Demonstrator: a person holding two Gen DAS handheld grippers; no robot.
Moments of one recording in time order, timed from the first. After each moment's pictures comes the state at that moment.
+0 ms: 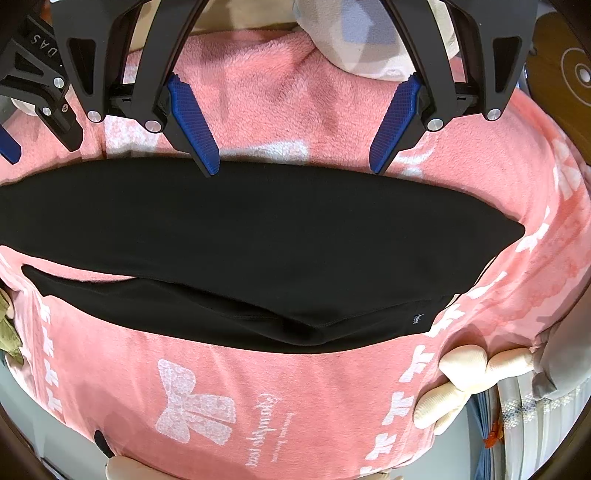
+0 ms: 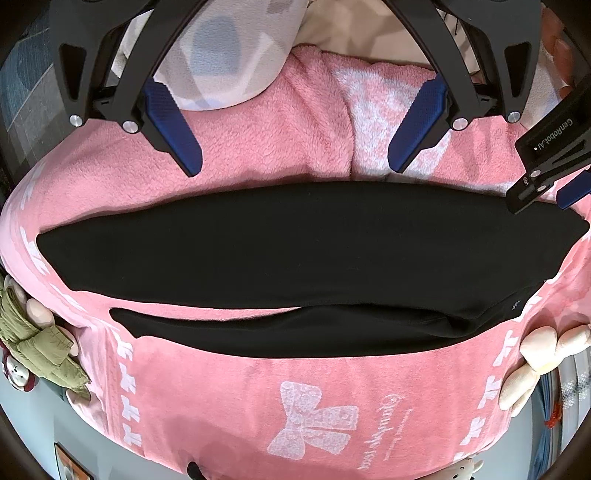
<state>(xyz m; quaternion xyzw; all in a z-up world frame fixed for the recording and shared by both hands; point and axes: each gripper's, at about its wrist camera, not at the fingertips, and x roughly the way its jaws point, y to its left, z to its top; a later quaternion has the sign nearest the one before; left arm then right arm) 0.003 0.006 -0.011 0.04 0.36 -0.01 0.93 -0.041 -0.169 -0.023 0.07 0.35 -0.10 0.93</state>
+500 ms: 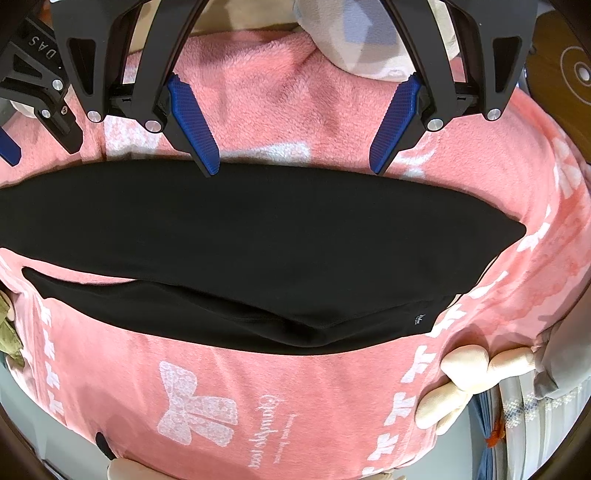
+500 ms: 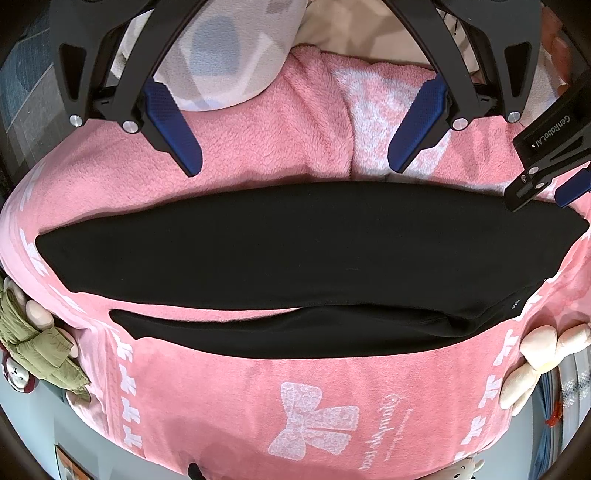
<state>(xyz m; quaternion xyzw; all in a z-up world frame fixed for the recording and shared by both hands) 0.001 0.007 -0.013 0.04 0.36 -0.02 0.93 -0.041 -0.170 -0.022 0.07 0.35 -0.10 0.93</state>
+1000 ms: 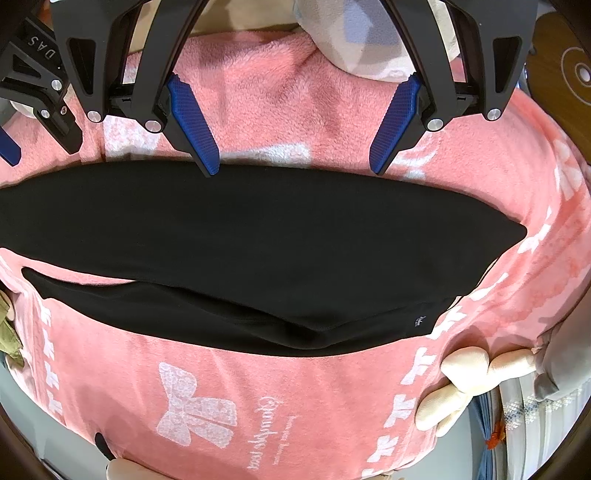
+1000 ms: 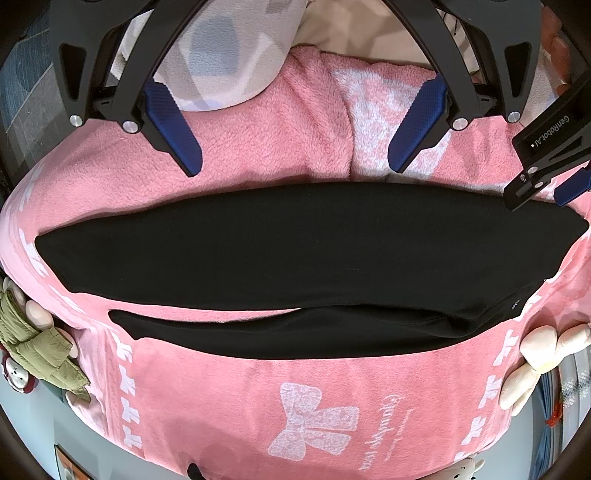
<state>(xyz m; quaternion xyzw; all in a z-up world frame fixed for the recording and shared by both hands) 0.001 0.009 -0.015 0.04 0.36 -0.02 0.93 -0.041 -0.169 -0.023 0.07 0.35 -0.10 0.93</state>
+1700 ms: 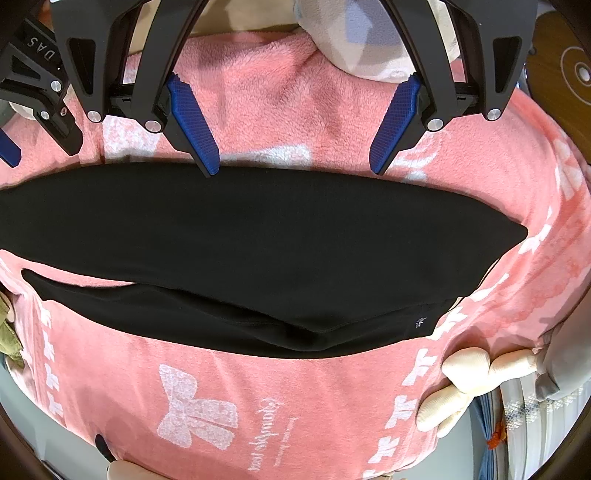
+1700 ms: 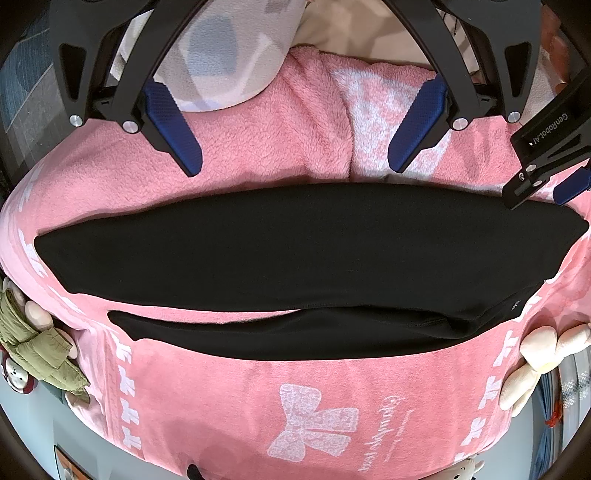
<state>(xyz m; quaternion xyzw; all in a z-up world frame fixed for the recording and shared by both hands) 0.002 0.012 -0.016 0.04 0.36 -0.02 0.93 -0.041 -0.169 -0.023 0.07 0.35 -0.10 0.93</state>
